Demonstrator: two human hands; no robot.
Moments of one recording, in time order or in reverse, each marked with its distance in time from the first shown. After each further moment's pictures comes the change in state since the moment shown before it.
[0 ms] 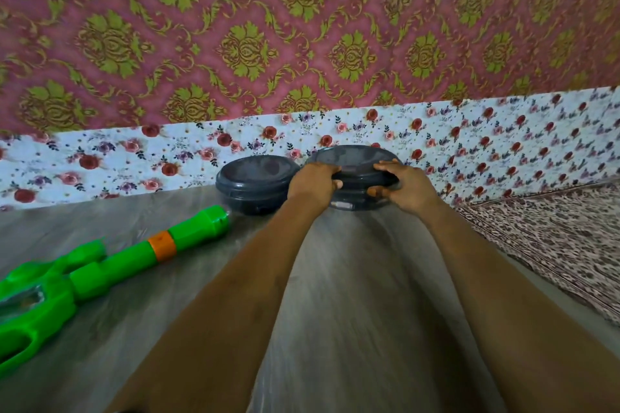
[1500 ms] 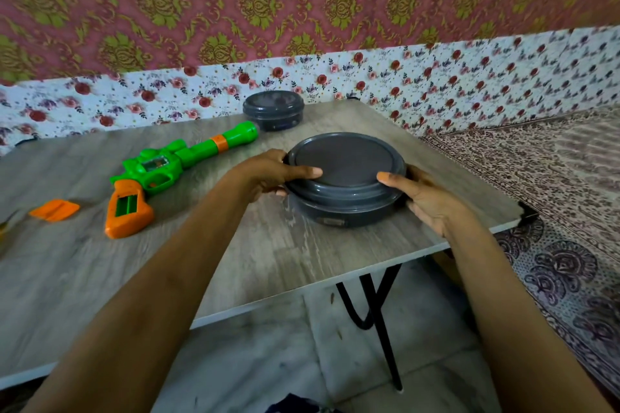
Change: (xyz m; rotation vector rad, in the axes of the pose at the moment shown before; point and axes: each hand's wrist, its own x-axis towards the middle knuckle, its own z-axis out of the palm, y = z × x) left_hand -0.266 0.027 -0.100 -0.762 -0.375 -0.422; right_hand -0.283 -0.060 -0.055 1.079 -0.218 0.341
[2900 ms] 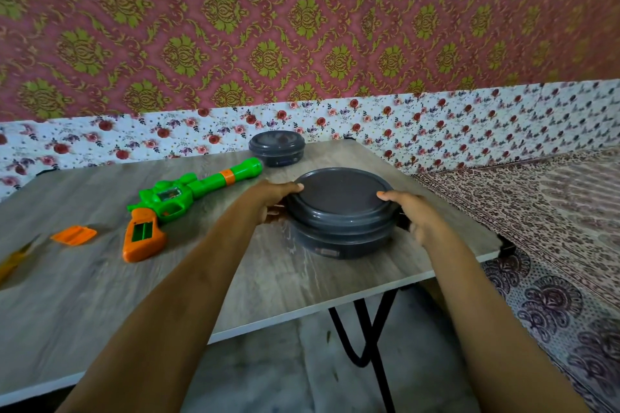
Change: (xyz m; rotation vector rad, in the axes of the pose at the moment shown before) left_hand -0.001 0.004 -0.002 -0.332 0.159 -0.143; right_hand -0.009 -0.039 0.015 0.022 0.311 0.167
